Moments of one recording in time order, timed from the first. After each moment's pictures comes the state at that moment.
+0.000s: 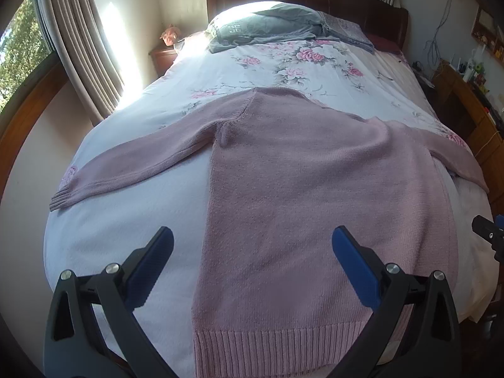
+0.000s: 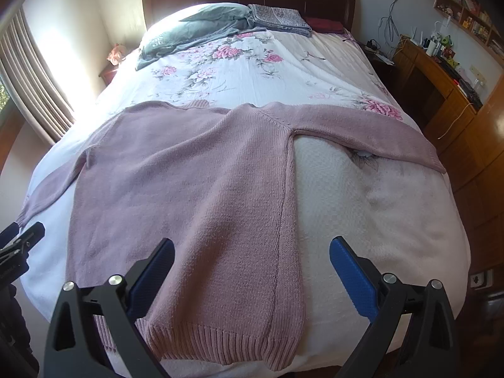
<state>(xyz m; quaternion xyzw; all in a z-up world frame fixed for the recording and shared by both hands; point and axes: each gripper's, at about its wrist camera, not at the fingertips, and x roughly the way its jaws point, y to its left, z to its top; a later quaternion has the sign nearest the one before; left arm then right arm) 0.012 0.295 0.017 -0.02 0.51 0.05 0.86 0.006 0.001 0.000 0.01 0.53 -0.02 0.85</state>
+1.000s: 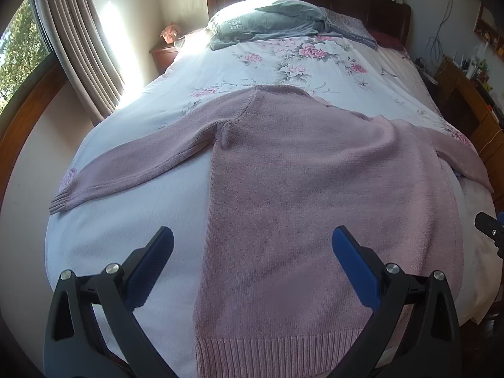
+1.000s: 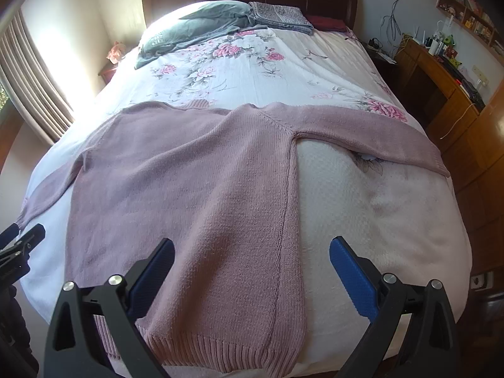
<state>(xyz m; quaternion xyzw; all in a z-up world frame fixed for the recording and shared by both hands) 0.026 0.298 0.011 -0.02 0.52 0.06 0.85 0.022 0.002 -0.005 0.01 0.53 -0.02 0.84</state>
